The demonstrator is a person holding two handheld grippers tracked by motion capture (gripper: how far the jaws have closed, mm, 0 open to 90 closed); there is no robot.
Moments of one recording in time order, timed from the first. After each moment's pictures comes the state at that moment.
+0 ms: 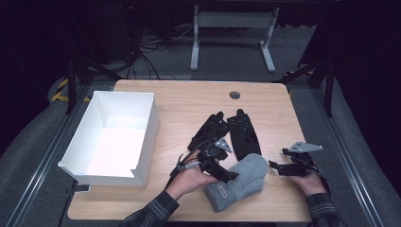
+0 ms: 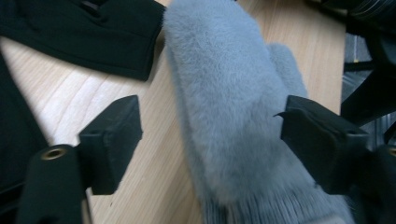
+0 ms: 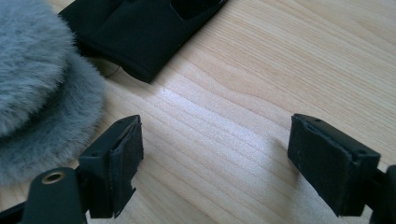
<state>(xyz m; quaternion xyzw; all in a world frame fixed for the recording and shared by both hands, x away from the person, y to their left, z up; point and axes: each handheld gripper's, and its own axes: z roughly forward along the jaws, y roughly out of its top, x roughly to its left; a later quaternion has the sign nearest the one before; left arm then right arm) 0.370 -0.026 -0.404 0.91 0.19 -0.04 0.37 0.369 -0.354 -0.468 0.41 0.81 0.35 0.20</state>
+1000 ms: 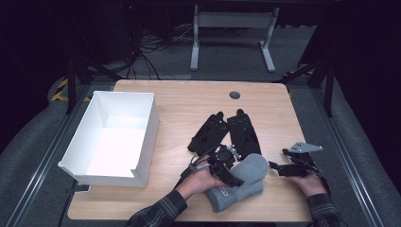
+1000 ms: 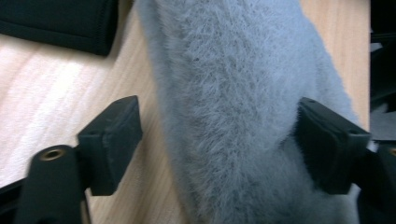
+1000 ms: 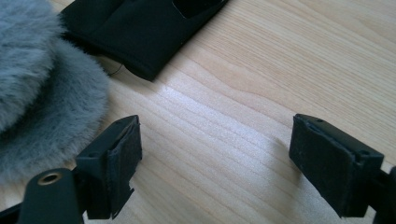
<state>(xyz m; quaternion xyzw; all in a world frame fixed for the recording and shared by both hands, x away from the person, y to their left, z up) 0.385 -0.053 -0.449 0.92 0.17 -0.11 0.33 0.368 -0.354 -0.468 0.41 0.82 0.35 0.20</state>
